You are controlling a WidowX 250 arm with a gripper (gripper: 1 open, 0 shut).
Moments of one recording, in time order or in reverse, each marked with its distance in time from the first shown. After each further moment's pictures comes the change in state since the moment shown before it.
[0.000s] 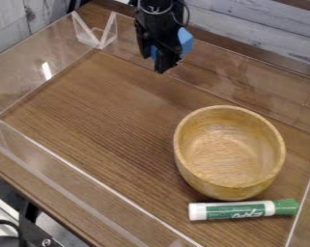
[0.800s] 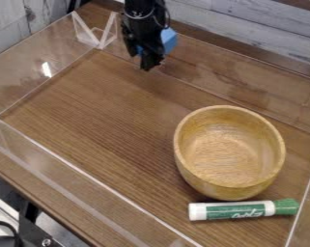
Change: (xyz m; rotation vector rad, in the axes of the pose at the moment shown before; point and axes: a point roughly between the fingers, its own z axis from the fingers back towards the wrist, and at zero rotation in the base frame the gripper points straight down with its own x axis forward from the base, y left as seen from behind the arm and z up) arm -0.007 0.031 -0.019 0.046 -0.041 0.006
